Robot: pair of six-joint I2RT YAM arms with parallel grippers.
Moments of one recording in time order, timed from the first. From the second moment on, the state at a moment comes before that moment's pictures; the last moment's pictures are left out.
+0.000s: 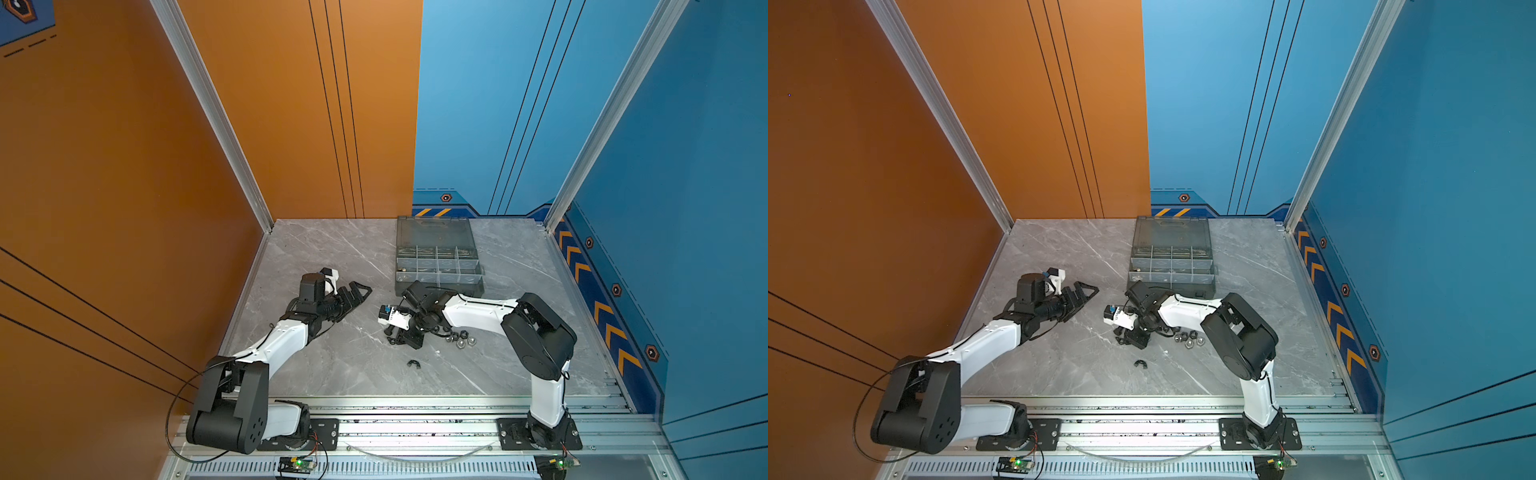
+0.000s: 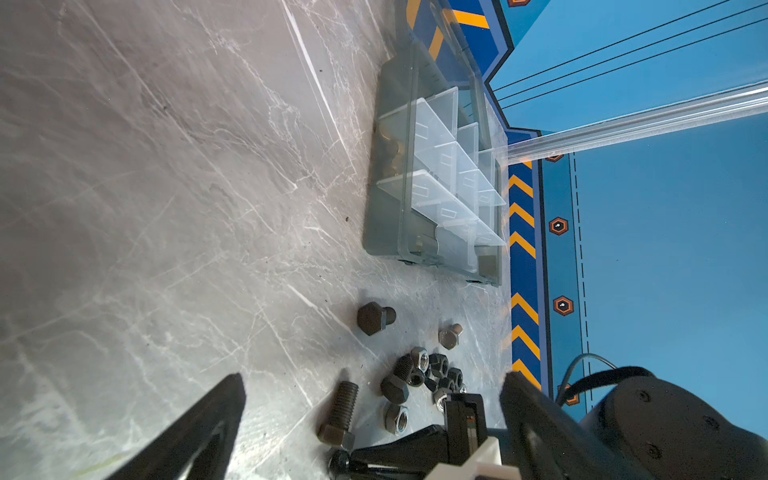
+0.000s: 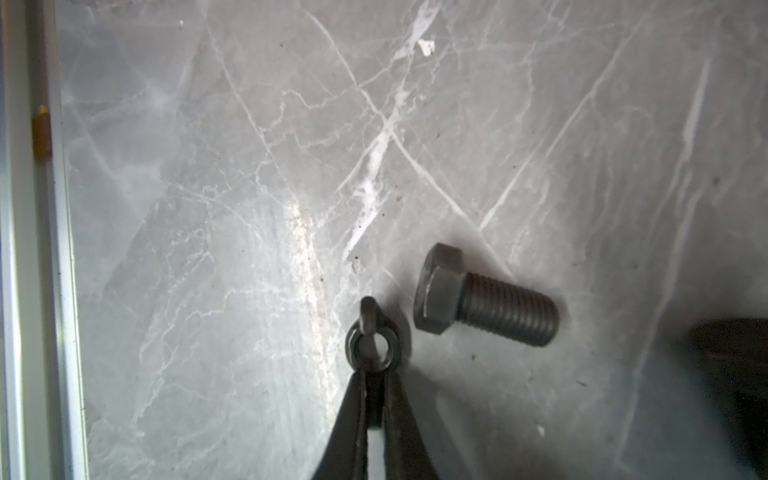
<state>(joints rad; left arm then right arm) -0.14 1.33 0.61 0.08 0.54 -0.81 0.80 1.94 1.19 -0.41 -0.44 -0.40</state>
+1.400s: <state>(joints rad) -0.19 1.40 0.65 0.15 0.55 -0.84 0.44 1.97 1.55 -0.44 -0.28 -0.18</state>
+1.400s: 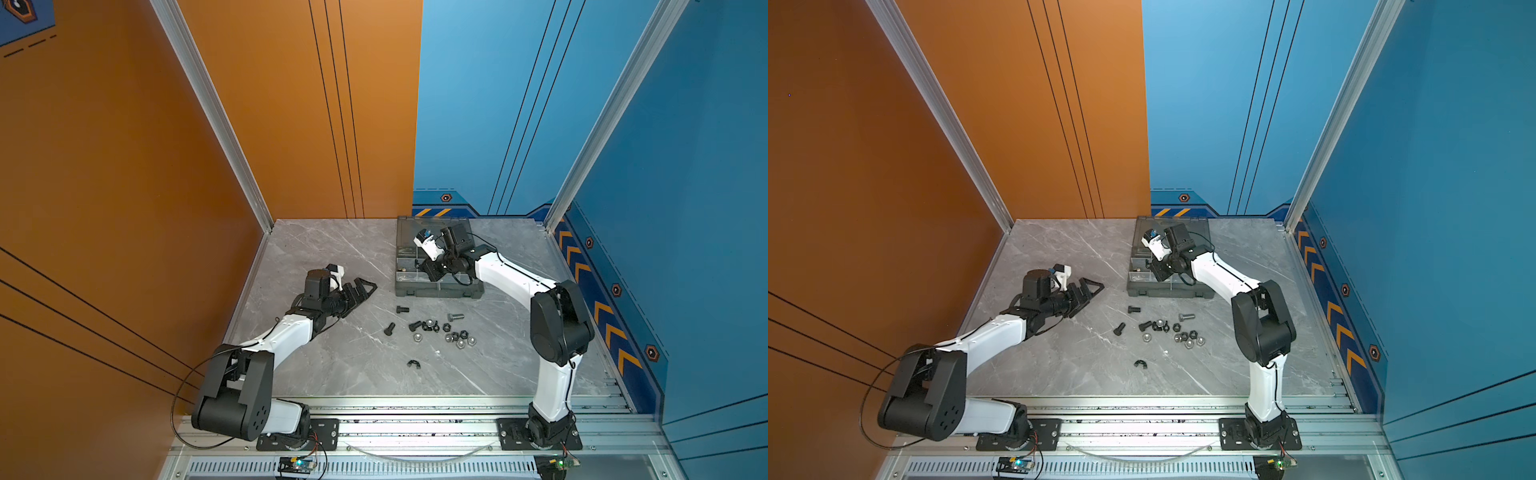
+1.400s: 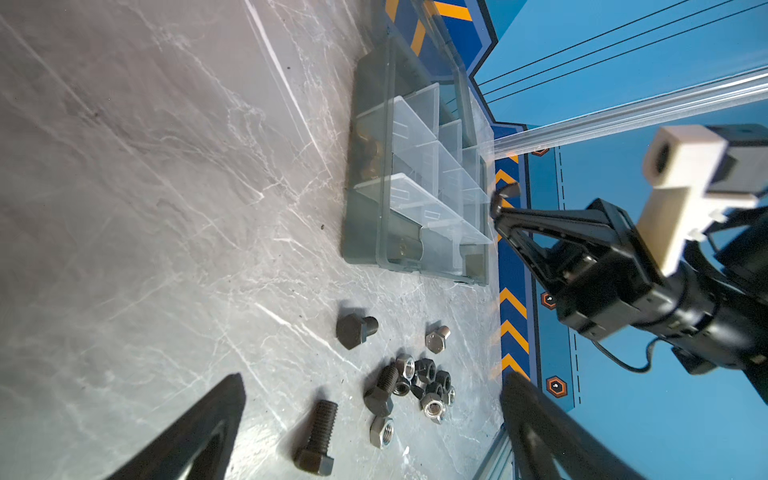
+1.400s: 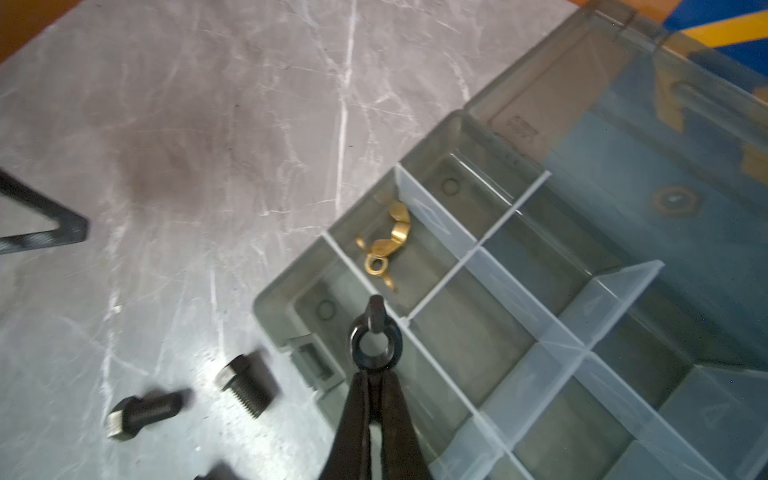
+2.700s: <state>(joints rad) -0.23 1.44 0.67 0.18 0.55 -0.86 0.41 2.03 1.56 -0.49 -0.12 -0.23</state>
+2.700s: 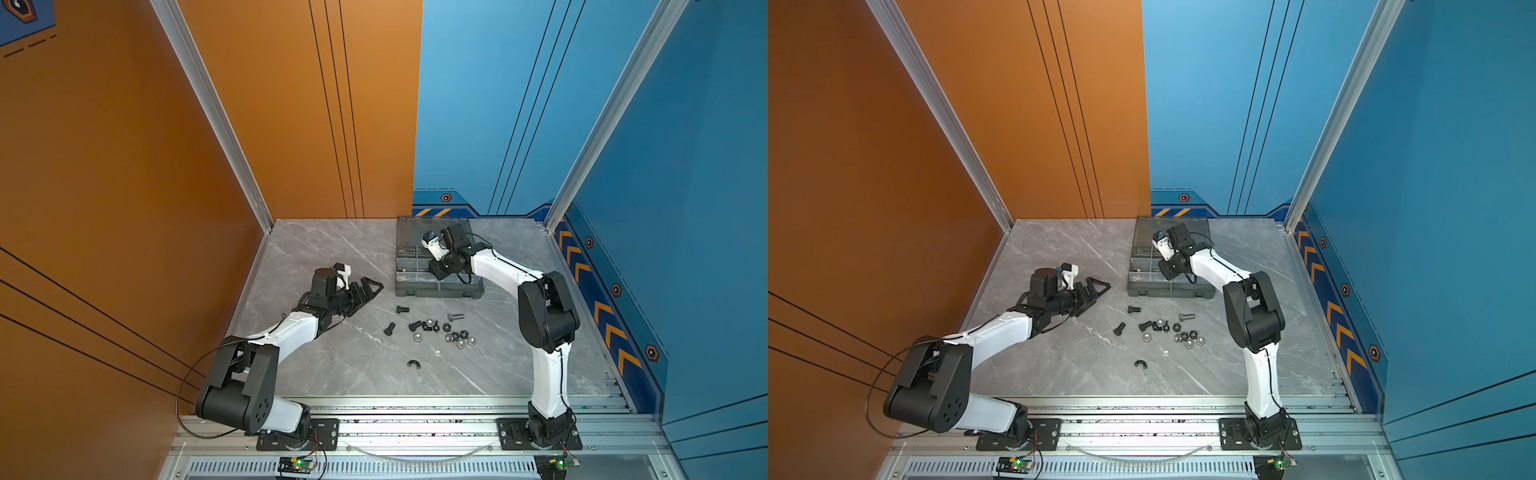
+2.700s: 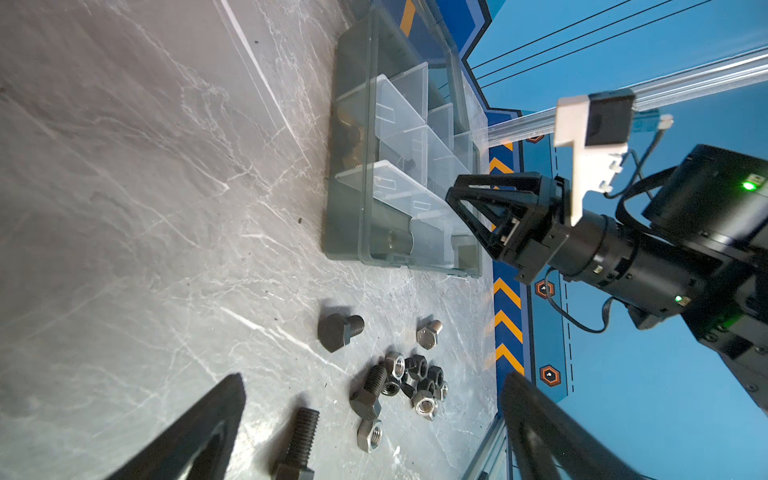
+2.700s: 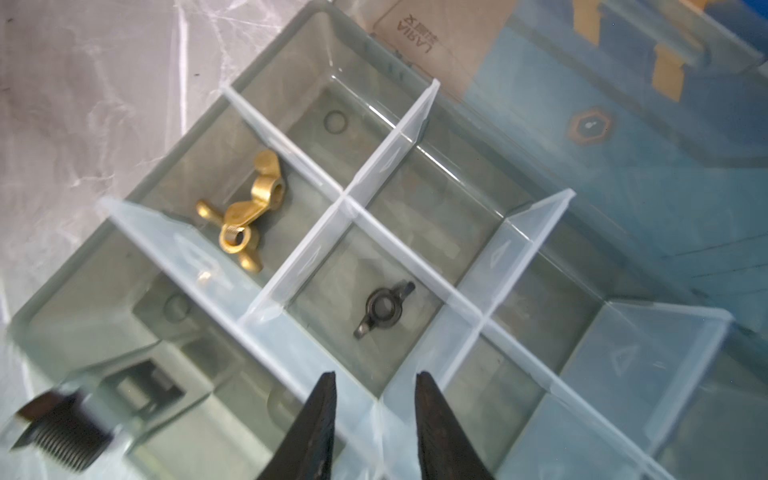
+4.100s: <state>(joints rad) -0.21 1.44 0.65 0.21 0.57 -0.88 1.00 1.41 0.73 -0.23 0.00 -0.30</state>
